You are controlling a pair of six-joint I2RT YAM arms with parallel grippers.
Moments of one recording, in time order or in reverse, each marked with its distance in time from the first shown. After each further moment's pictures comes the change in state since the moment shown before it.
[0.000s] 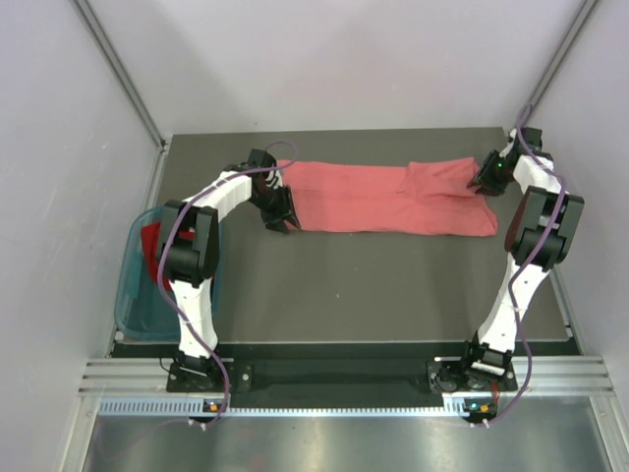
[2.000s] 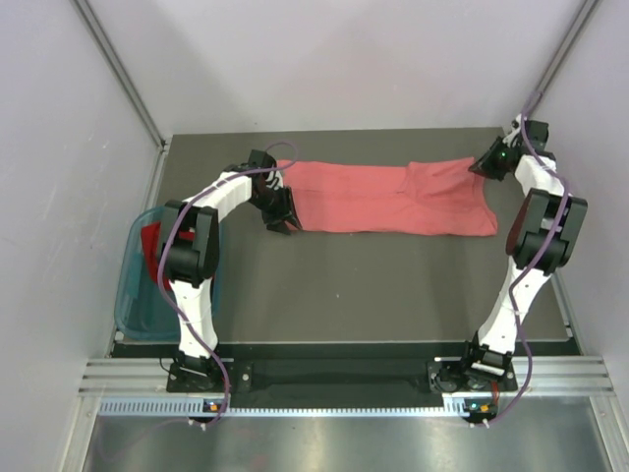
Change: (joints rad) left arm 0.000 0.000 -0.006 0.000 0.030 0.002; right arm 0.005 -0.041 -0.035 0.169 -0.114 0.064
